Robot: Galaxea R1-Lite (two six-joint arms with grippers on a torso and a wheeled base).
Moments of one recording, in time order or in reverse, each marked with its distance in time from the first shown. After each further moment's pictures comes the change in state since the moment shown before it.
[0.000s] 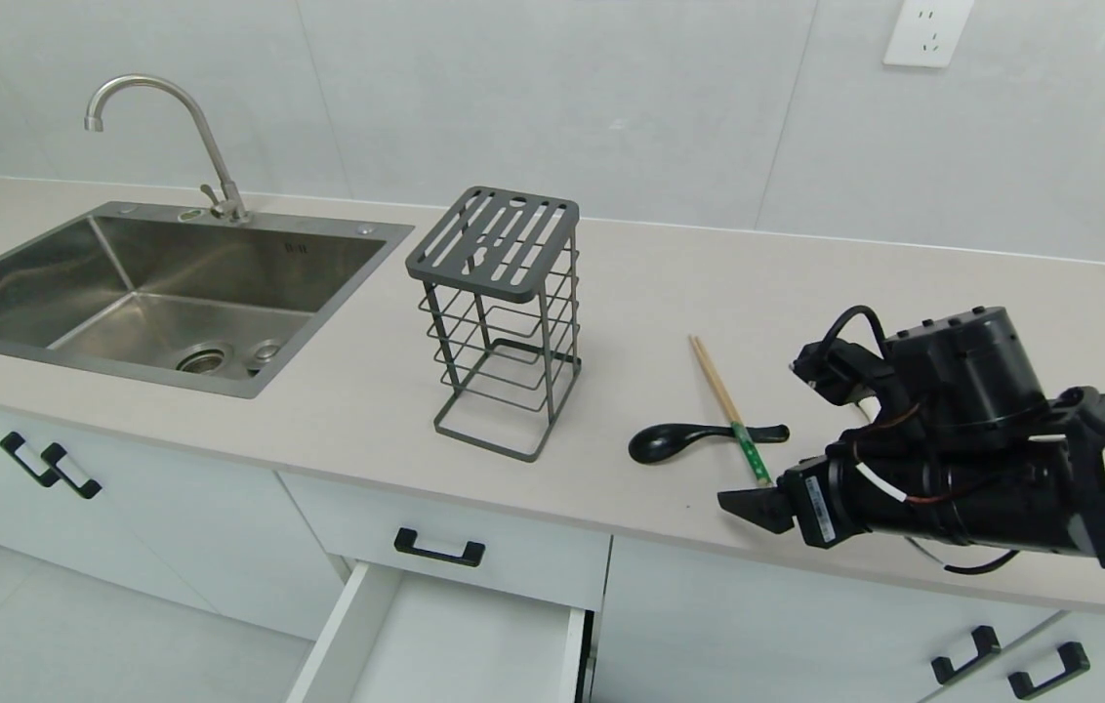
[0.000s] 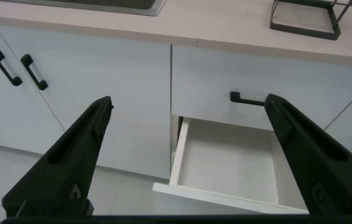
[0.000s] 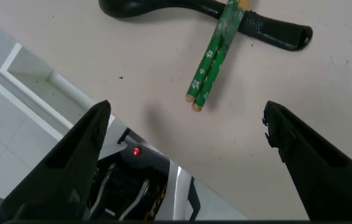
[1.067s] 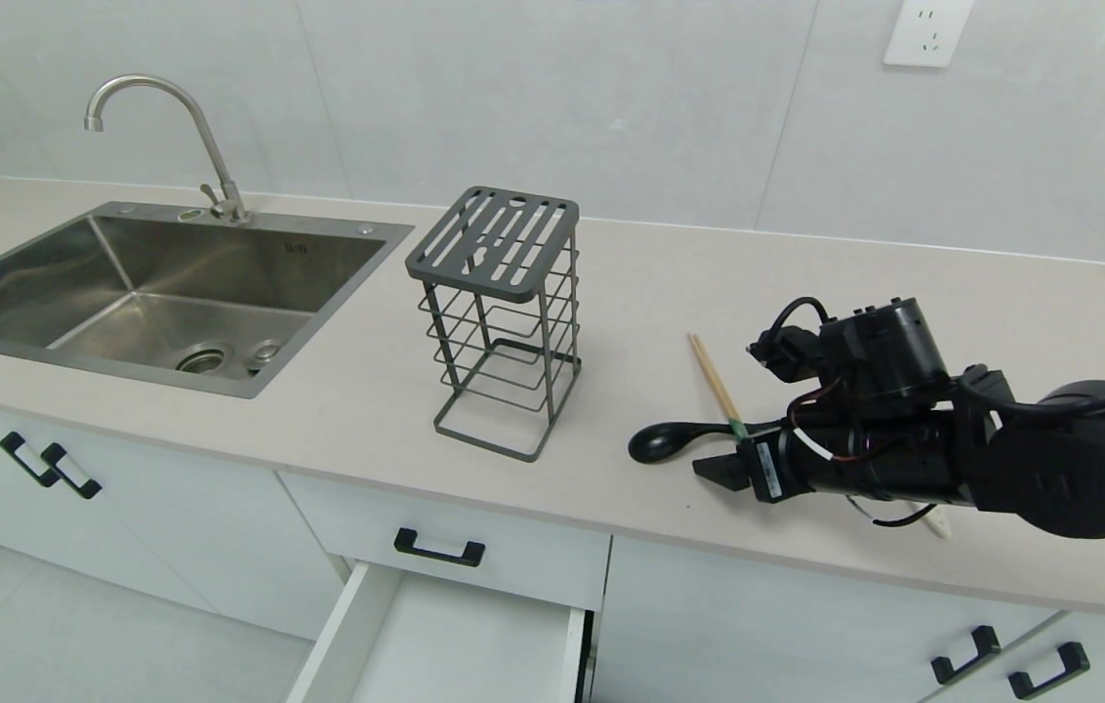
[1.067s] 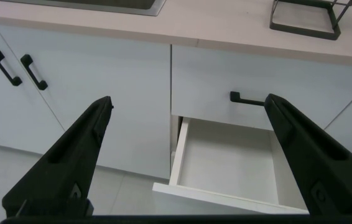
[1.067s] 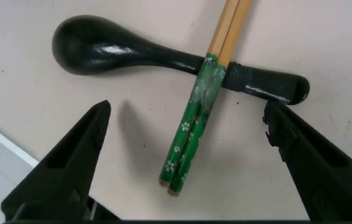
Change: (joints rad) left arm 0.000 0.000 0.000 0.000 0.000 0.000; right arm -0.038 0.167 -0.110 -0.059 -0.026 -0.005
